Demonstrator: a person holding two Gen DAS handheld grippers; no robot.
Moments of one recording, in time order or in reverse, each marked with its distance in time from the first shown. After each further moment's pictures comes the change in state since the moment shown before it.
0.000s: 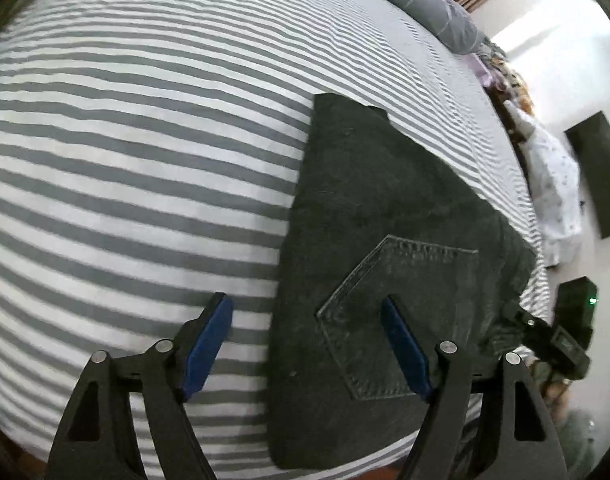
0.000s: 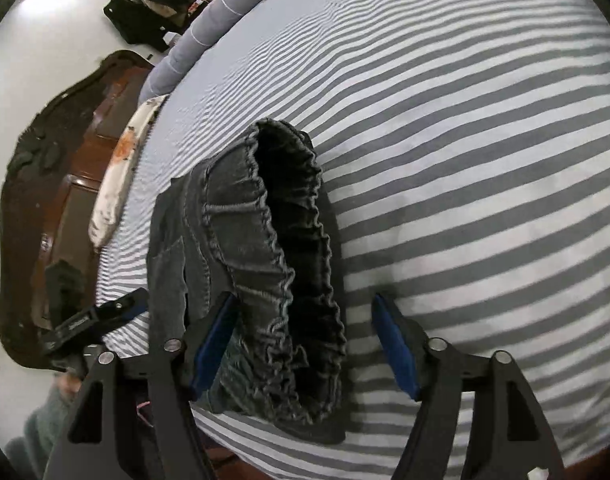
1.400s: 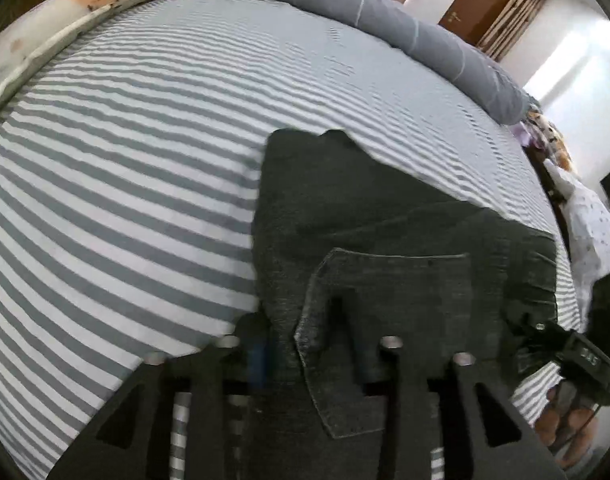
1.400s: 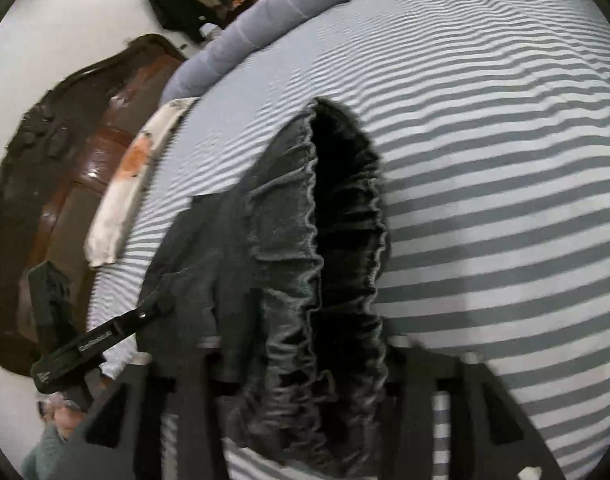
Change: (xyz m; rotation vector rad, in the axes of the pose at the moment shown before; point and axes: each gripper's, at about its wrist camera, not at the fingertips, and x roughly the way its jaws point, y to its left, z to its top) left arm 0.008 0.033 0.137 -0.028 -0.231 0.197; right arm 0.134 0.134 0.144 -0.172 -0.076 -0.088
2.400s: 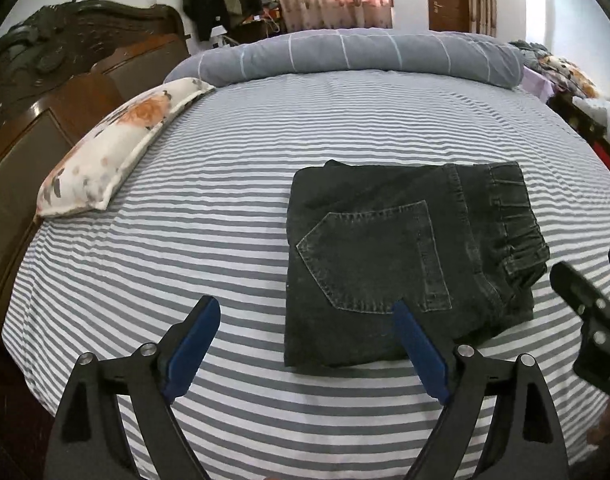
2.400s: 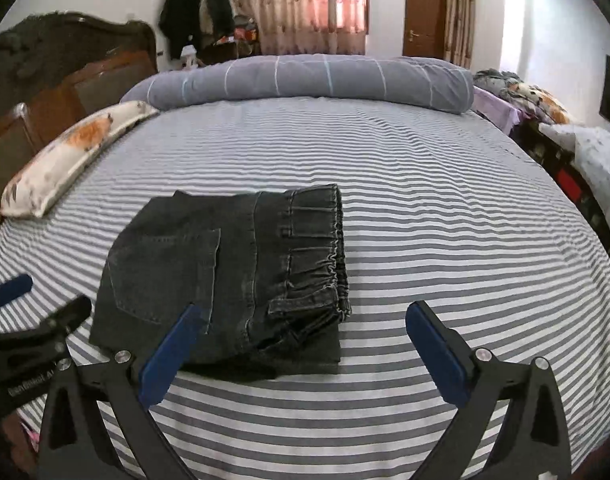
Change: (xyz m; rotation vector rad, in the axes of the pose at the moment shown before) left arm -0.111 -0.079 -0.083 0.255 -0.204 0.336; right arm -0.101 0.102 -0.082 -0.283 -0.274 -0.460
